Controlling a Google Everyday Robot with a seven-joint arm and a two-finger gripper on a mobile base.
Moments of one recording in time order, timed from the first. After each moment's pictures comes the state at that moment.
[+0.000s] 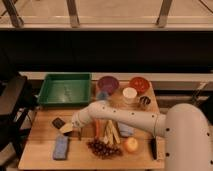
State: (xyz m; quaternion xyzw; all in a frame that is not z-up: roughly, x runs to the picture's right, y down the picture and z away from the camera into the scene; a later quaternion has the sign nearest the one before) arm -0.220 0.210 0.837 -0.41 -0.32 0.35 0.78
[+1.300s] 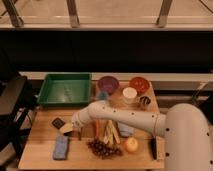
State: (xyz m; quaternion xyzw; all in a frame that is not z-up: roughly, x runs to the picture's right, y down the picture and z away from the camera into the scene) arm -0.220 0.210 0.837 -0.42 -0.32 0.35 0.78
